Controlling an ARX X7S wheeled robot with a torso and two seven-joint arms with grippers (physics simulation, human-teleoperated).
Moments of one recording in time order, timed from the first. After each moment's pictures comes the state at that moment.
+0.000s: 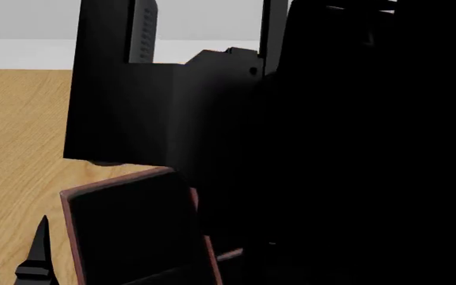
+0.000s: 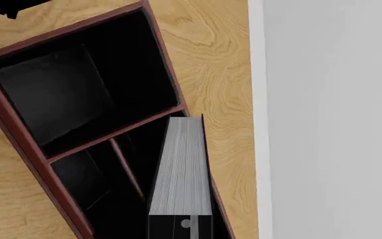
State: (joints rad) left arm -0.06 -0.42 0.12 0.80 -0.47 -0.69 -0.44; right arm 2.32 0.55 -1.42 -0.43 1.26 1.41 -0.33
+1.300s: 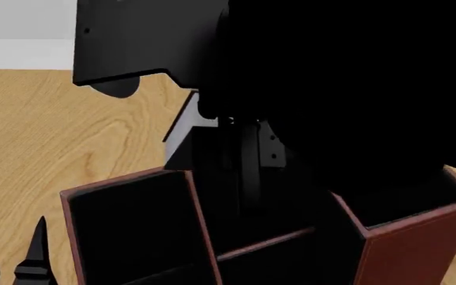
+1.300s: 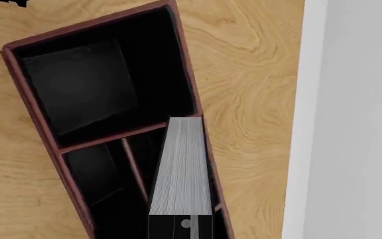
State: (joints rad) left arm -0.06 -0.44 0.12 0.78 -0.47 -0.67 -0.46; right arm 2.26 0.42 -1.66 -0.07 0.76 1.04 -0.93
